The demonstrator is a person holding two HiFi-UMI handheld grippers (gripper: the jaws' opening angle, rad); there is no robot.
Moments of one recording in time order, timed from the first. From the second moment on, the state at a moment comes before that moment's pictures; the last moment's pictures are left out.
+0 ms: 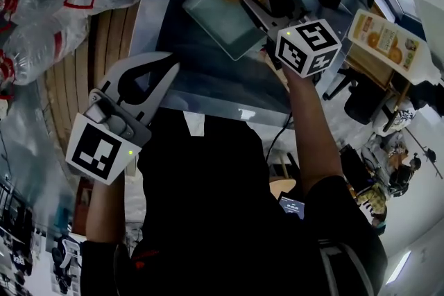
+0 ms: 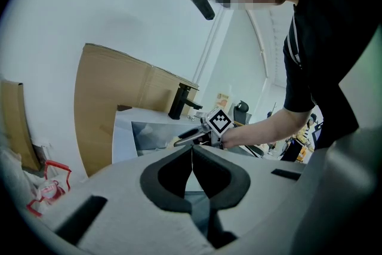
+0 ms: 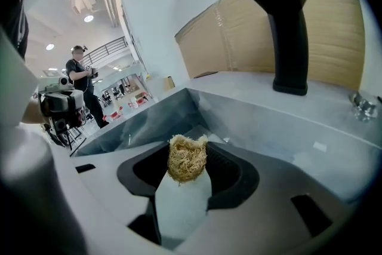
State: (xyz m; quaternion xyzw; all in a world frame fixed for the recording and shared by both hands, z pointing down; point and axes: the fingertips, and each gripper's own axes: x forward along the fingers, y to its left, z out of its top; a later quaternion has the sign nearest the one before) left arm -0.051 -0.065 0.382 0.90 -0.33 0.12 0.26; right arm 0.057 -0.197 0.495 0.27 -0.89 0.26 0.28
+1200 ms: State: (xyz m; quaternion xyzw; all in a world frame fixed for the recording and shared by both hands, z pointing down) left arm -0.063 -0.025 0.387 0.89 -0.35 0.11 0.26; right arm 0.043 -0.121 0.531 0.22 -0.88 0.29 0.32
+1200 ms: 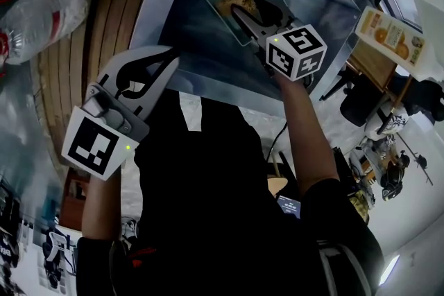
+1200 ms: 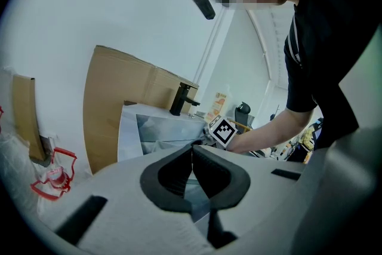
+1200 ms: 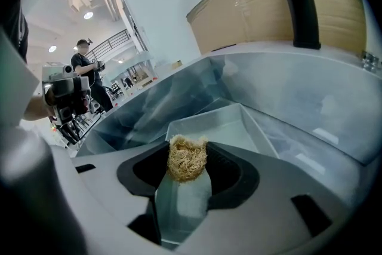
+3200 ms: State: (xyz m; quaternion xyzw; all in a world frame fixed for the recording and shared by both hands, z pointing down) left arm -0.023 -0.060 0.368 0.91 -0.33 0.12 0.24; right arm 0.098 -0.177 0.494 0.28 -0.87 0.24 0.32
